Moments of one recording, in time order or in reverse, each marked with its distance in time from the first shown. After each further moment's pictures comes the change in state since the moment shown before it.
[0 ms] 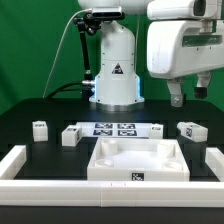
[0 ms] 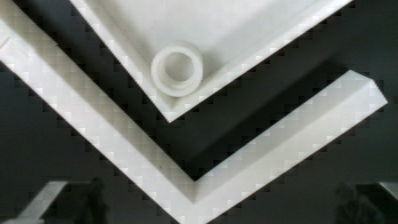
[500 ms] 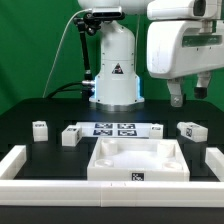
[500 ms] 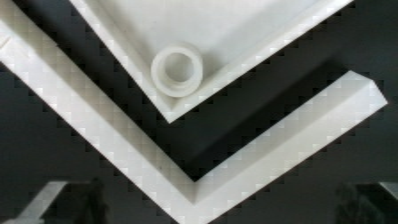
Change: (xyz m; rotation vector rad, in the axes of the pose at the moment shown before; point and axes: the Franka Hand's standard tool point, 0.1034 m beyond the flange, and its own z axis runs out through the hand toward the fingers) arm -0.001 0.000 0.000 0.000 -0.001 0.000
